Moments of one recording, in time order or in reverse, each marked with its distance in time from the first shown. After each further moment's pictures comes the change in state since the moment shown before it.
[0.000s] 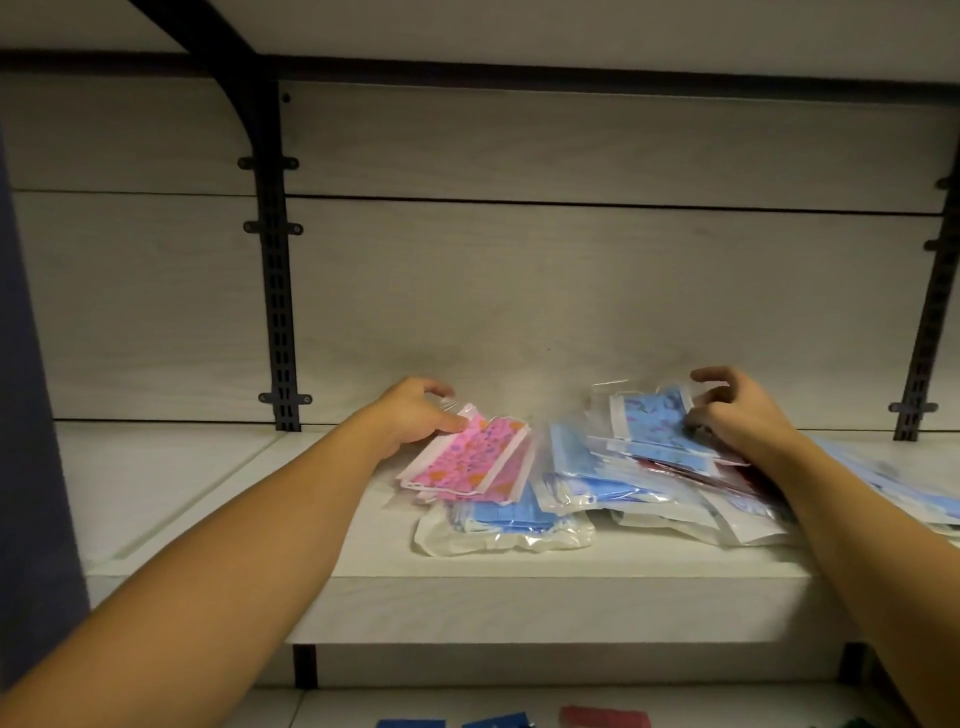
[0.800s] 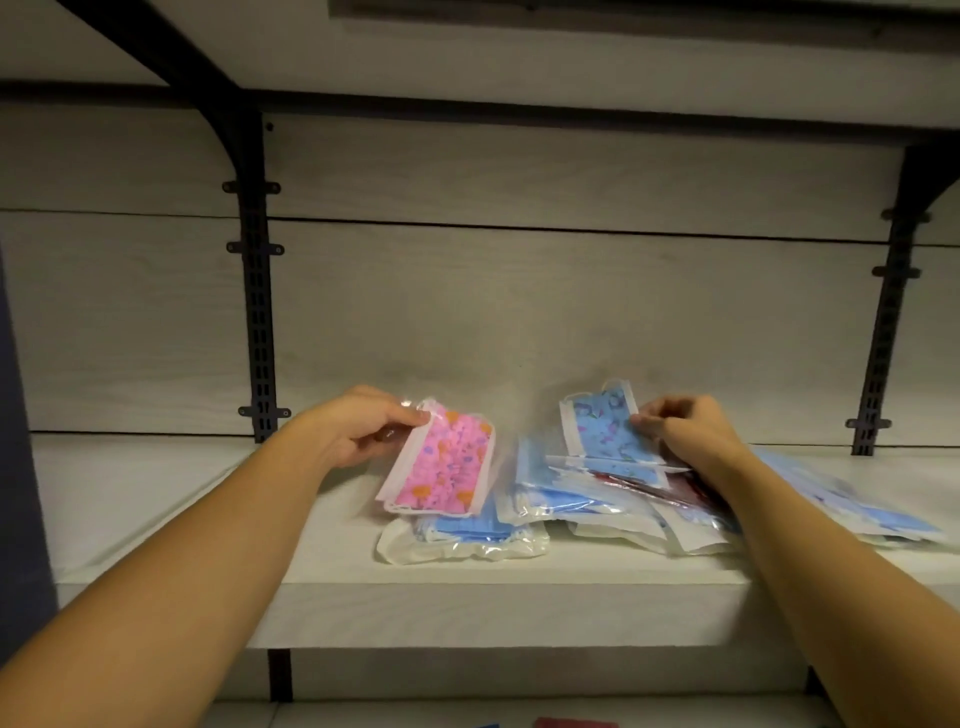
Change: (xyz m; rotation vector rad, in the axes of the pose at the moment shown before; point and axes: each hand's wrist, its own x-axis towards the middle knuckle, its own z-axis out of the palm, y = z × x) left_hand -0.030 0.023 -0.016 -0.492 -0.056 -0.207; right_hand -0.017 -0.012 0.001 0.176 -0.082 -0.003
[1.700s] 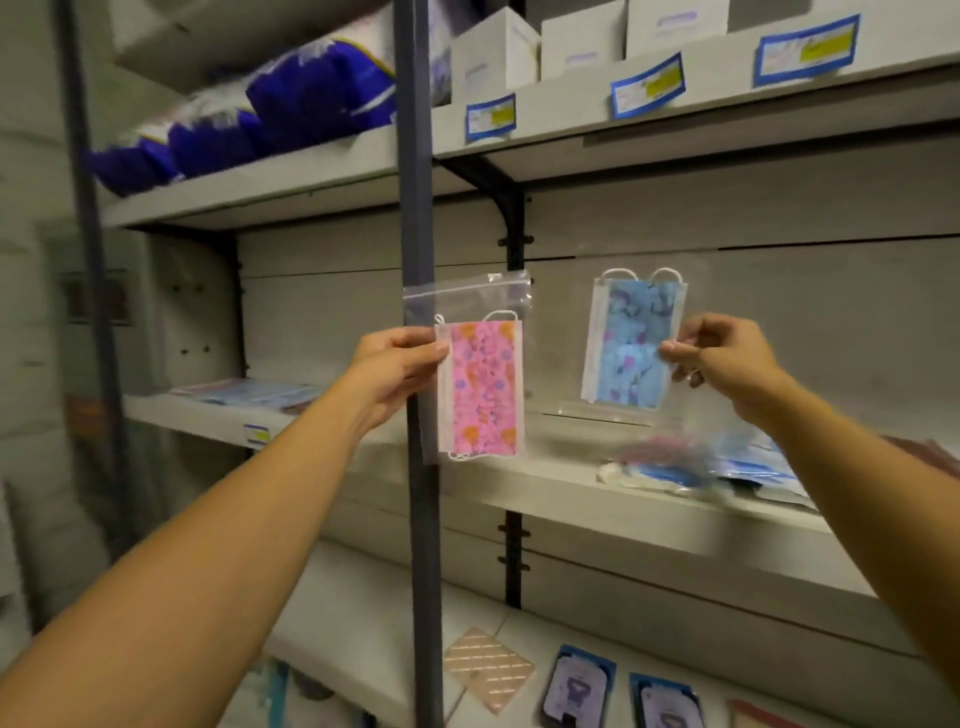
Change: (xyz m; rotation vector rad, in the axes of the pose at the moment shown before) left_hand -0.281 0.031 -0.119 -0.114 0.490 0.455; right_hand -0.101 -0.151 0.090 0.228 -0.321 -0.369
